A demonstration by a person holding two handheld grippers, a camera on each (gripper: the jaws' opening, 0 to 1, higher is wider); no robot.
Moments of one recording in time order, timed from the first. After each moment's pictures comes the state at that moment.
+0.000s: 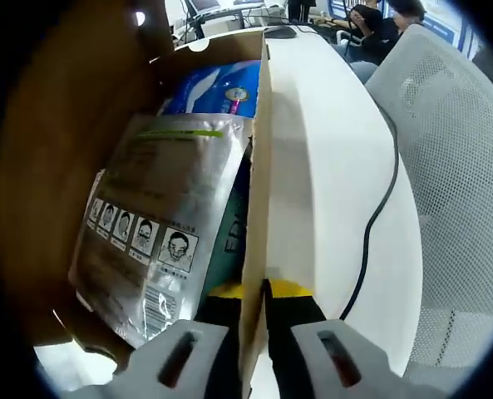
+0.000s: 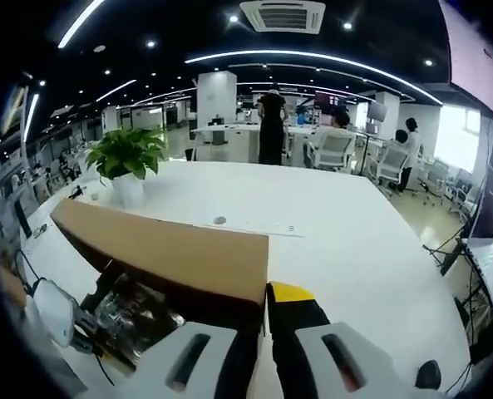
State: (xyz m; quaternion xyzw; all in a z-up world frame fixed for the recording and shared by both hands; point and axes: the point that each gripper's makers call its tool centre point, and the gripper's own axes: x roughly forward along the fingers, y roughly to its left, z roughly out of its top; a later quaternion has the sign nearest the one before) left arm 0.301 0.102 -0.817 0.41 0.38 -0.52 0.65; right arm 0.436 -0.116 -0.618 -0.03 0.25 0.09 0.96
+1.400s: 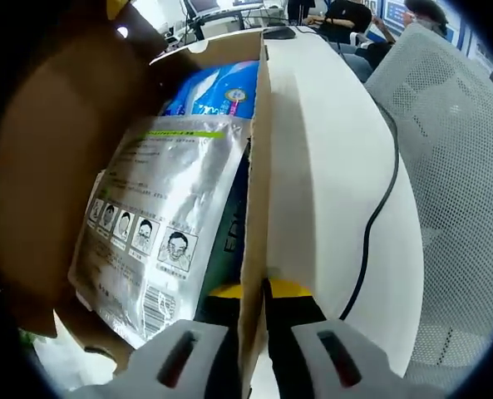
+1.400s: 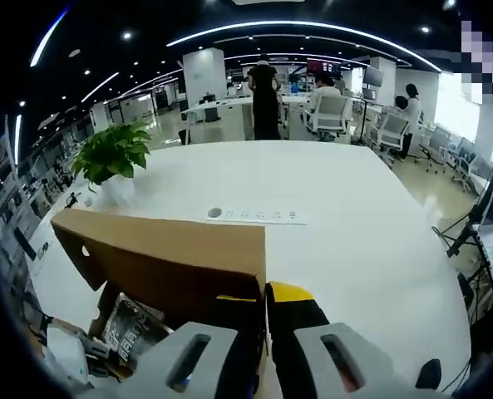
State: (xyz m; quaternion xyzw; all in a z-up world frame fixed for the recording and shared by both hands) left arm 0.303 0.103 -0.815 0.41 0.38 -0.52 0.65; right arm 0.481 -0.112 -0.621 -0.02 0.33 0.09 0.94
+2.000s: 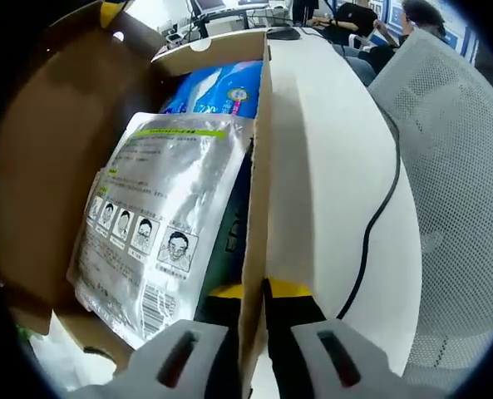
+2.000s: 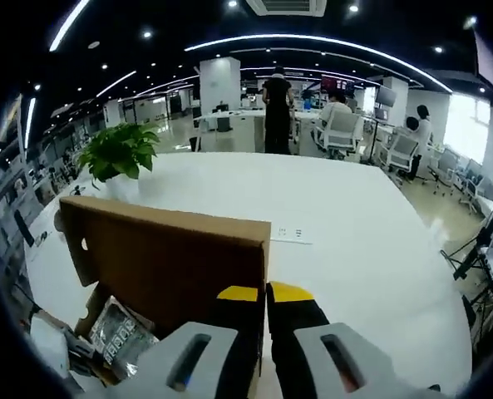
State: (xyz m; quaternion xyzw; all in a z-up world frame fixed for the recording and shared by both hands) left arm 0.303 0.103 -0.816 0.41 0.38 -0.52 0.65; right arm 0.502 -0.110 -0.624 -0.03 0.29 0.13 0.95
